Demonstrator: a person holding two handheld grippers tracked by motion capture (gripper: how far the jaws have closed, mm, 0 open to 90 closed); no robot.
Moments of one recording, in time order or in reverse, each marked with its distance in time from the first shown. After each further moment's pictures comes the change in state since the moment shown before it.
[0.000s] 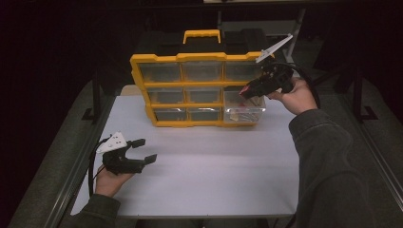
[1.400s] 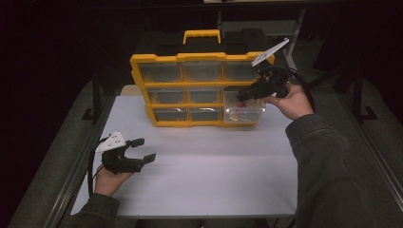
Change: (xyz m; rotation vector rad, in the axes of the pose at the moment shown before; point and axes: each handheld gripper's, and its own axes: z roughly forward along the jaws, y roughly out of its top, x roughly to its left) left arm 0.004 -0.001 -0.001 0.001 0.004 -0.007; right arm 0.013 0.000 0.007 -0.048 0.096 -0.022
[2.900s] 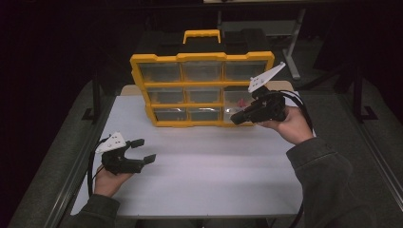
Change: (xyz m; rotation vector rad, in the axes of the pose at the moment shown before) left arm -0.001 0.000 -0.001 0.004 0.002 0.002; right arm 0.055 -0.028 0.012 -0.006 0.128 -0.075
